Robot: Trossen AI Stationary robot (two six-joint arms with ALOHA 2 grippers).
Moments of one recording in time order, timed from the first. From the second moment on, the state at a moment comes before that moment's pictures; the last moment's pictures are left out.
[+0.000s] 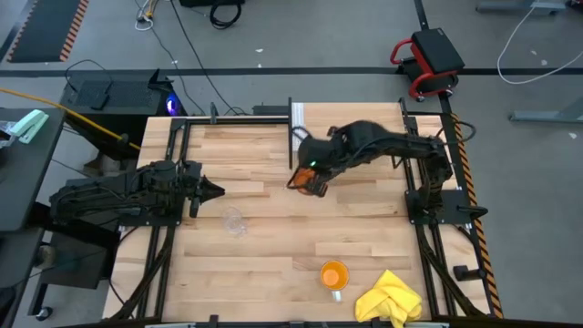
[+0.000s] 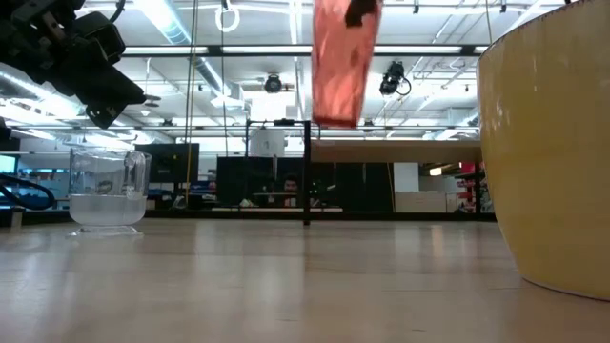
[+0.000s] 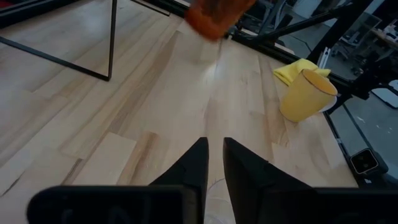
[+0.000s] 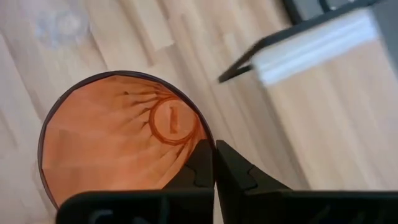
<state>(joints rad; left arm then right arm) 0.16 0.24 0.28 -0.38 0.12 -0.33 0.05 1.90 2.28 -1.58 0.33 0.42</state>
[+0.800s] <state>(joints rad) 0.16 0.25 0.28 -0.38 0.04 -0.33 -0.24 1.74 2.35 -1.57 0.40 0.55</state>
